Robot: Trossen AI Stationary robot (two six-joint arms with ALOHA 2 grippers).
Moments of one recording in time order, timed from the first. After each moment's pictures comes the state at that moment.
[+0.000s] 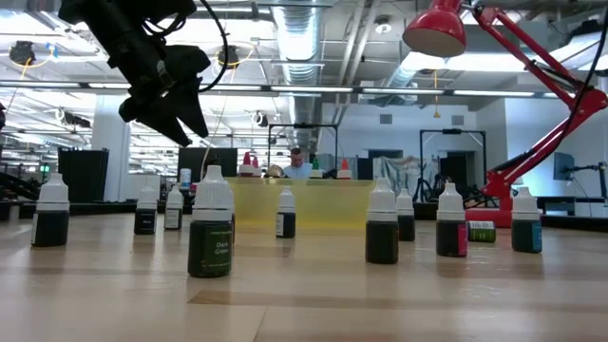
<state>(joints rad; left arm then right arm) 0.07 1.10 0.70 -0.50 -0.37 -0.67 0.72 1.42 1.21 -1.30 -0.02 1.38</state>
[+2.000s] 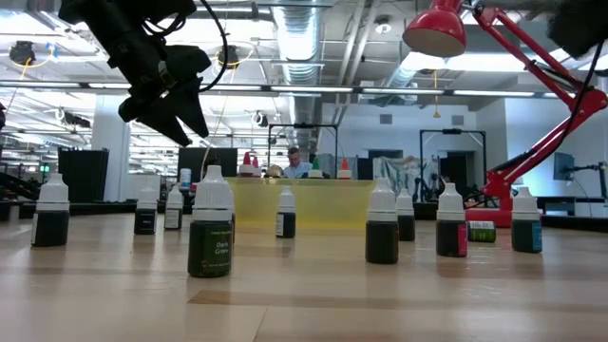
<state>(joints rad) 0.07 1.10 0.70 -0.50 -0.38 -0.68 0.64 1.56 1.10 -1.06 -0.29 1.01</state>
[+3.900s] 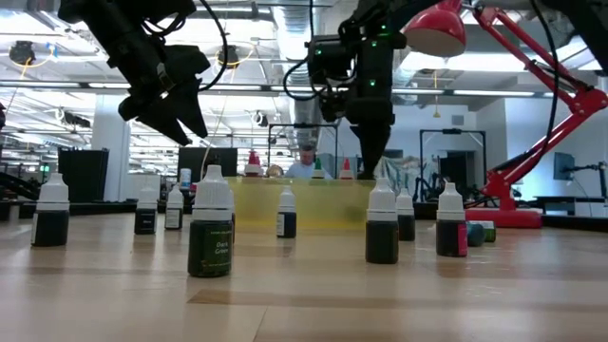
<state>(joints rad) 0.07 1.10 0.70 -0.51 -0.40 -0.66 -0.26 1.98 1.60 -1.12 0.07 -0.06</state>
